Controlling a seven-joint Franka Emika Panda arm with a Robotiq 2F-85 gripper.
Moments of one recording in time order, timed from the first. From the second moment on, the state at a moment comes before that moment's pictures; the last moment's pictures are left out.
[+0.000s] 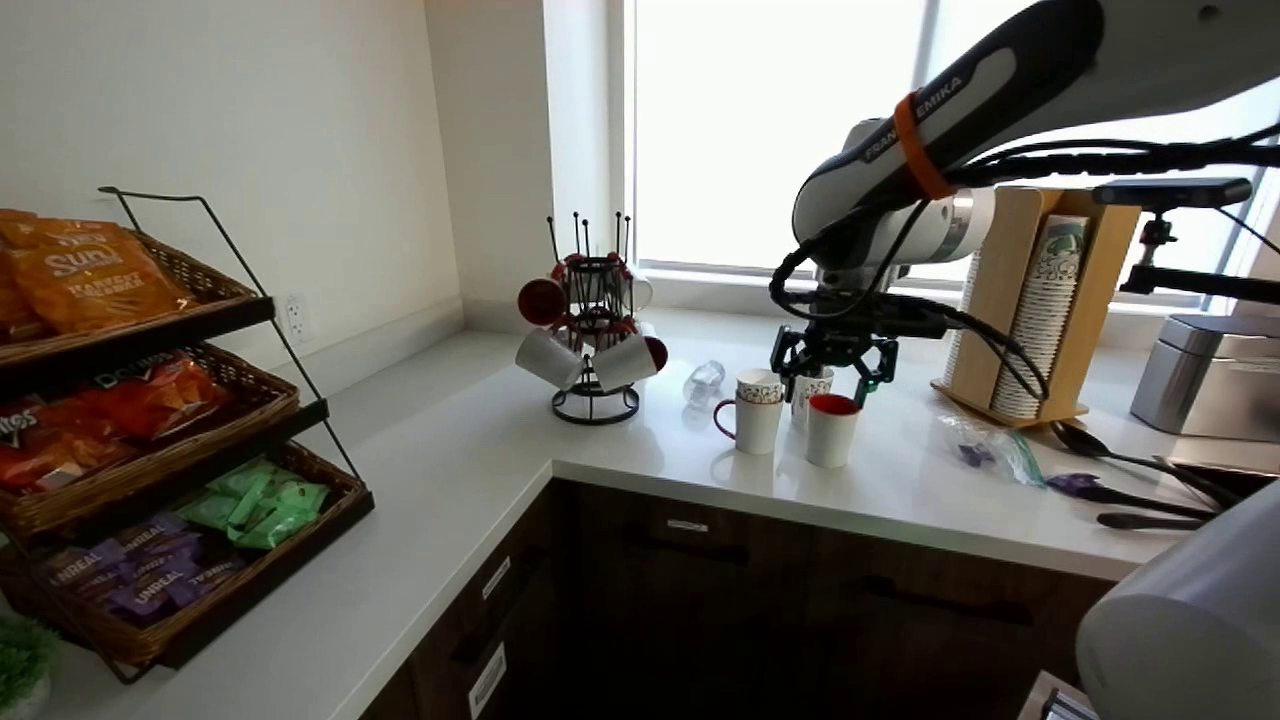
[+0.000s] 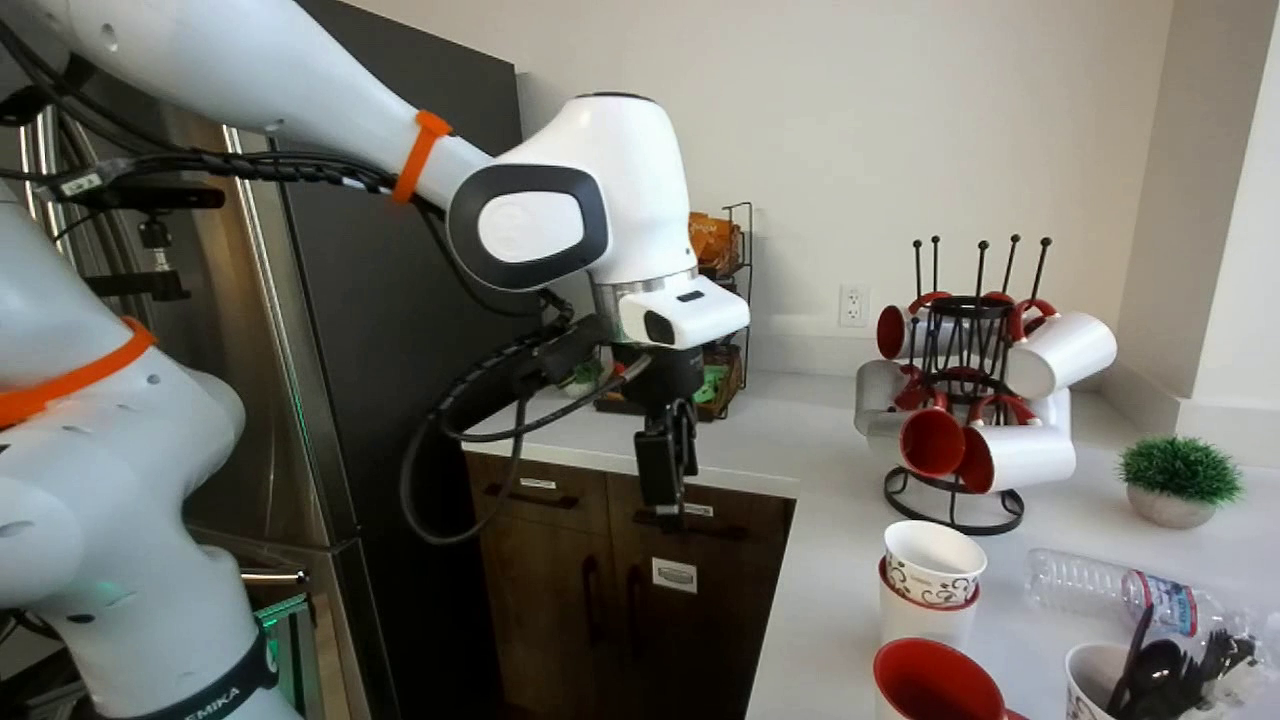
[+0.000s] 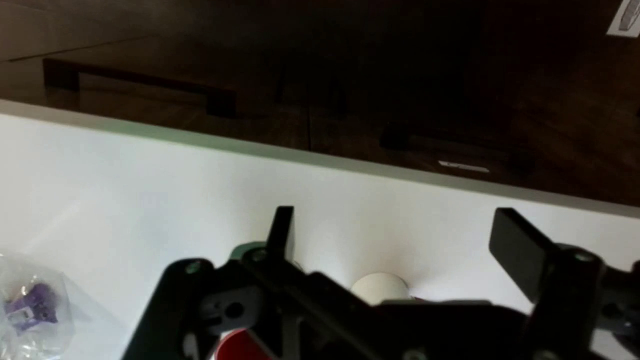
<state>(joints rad) -0.37 -0.33 -0.13 -2.52 -0.06 2.31 0.33</state>
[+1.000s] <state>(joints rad) -0.32 0.05 -0.23 -2.18 0.03 2.37 0.28</state>
